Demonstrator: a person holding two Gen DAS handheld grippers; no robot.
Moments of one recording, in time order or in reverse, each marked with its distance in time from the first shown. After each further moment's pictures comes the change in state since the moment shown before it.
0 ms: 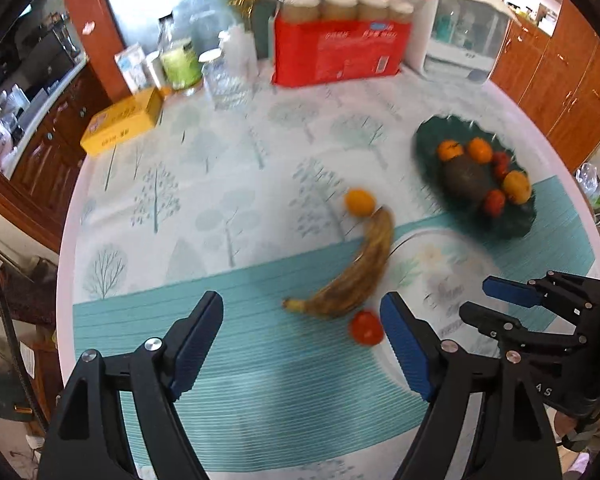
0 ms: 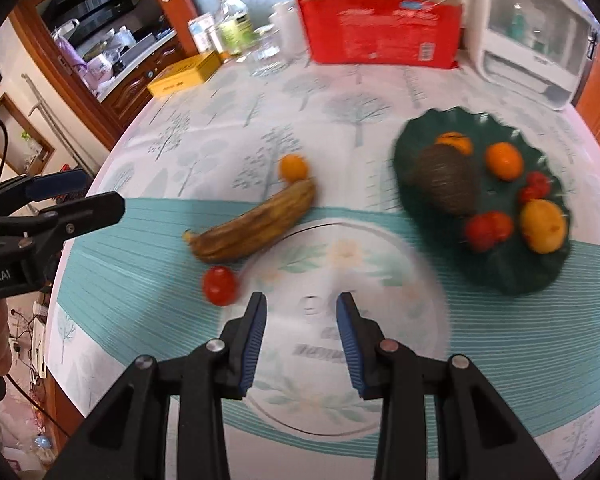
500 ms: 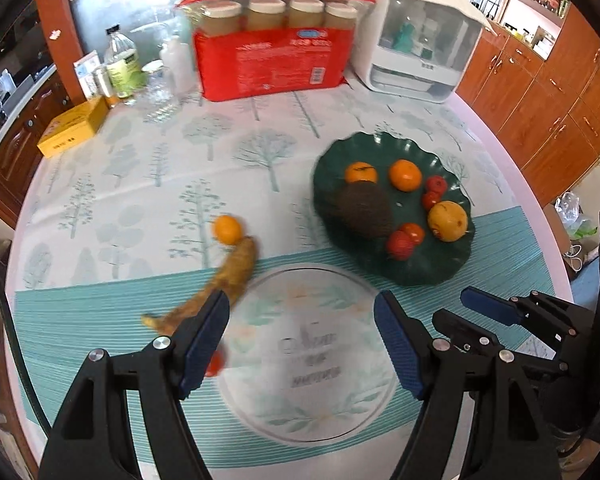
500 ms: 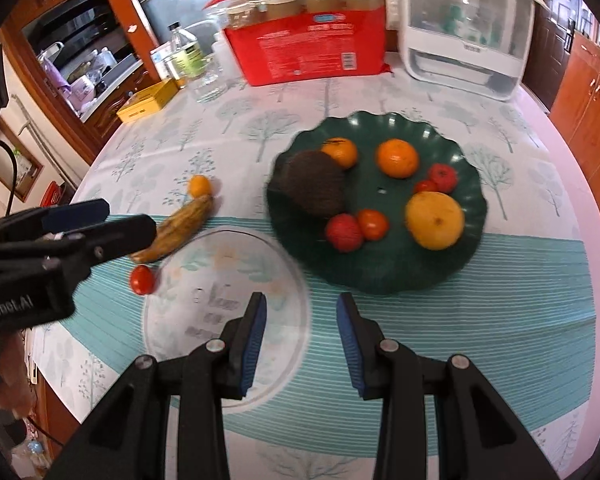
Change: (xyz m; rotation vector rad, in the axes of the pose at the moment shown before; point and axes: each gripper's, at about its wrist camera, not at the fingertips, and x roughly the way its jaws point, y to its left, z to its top) left arm 0.002 -0.135 0.029 -0.081 -0.039 -0.077; right arm -0.057 -0.115 -0.010 0.035 -0.068 -0.040
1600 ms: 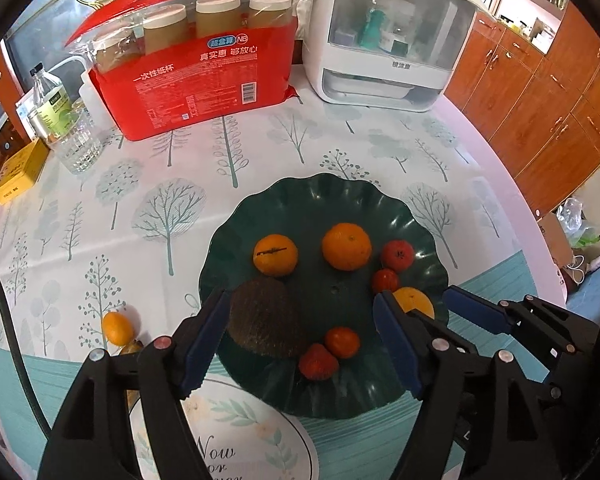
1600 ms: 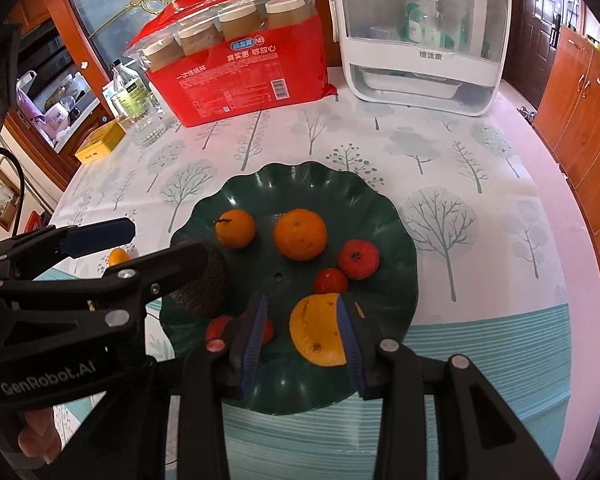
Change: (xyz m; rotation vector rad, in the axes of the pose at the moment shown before) left arm 0.095 -0.113 0.093 0.022 0.004 -0.015; right arm 0.030 -0.115 0.073 0.049 -0.037 -0.033
